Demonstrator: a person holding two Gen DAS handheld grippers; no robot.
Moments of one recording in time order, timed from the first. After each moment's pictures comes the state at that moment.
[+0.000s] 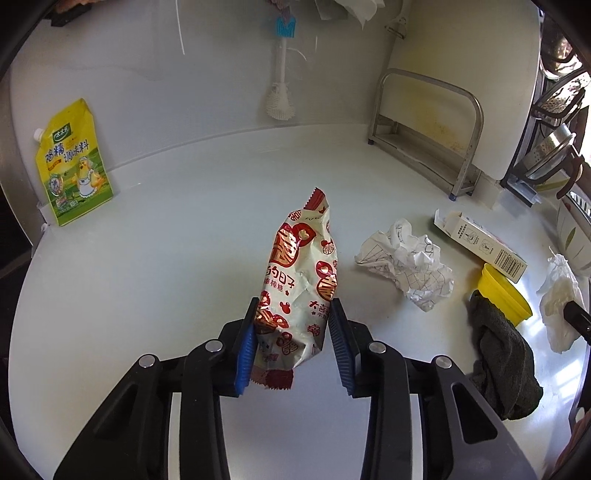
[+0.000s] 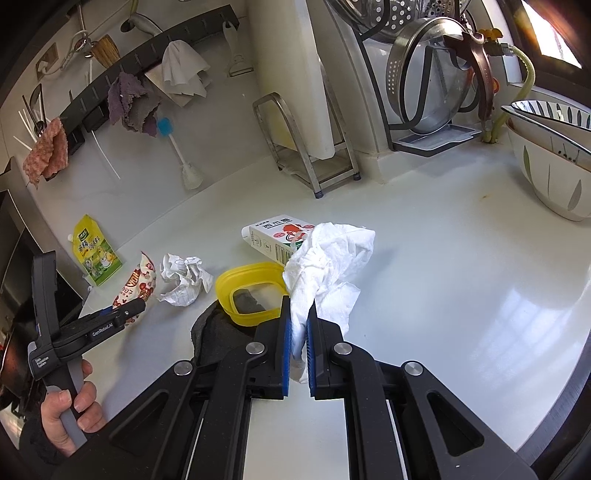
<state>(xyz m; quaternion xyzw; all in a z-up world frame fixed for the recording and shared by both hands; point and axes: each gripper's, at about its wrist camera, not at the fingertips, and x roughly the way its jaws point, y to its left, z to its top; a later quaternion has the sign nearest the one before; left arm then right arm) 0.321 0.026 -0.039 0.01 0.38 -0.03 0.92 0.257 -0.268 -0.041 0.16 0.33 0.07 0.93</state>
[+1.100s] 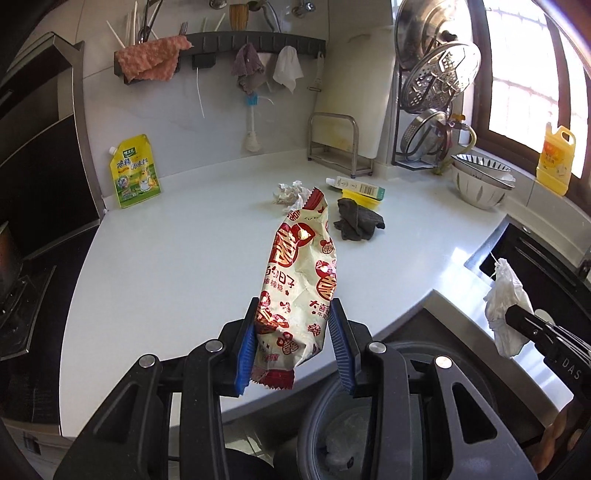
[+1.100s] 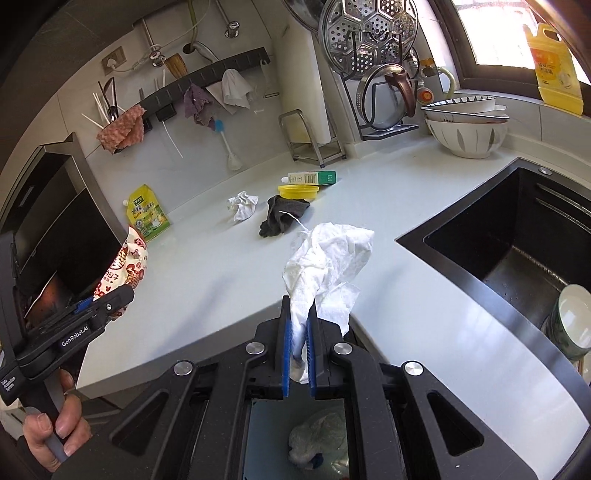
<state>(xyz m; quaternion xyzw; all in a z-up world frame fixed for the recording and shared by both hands) 0.011 0.007 0.004 0.03 0.31 -0.08 0.95 -0.037 -0.224 -0.038 0.16 0.29 0.06 0.94</state>
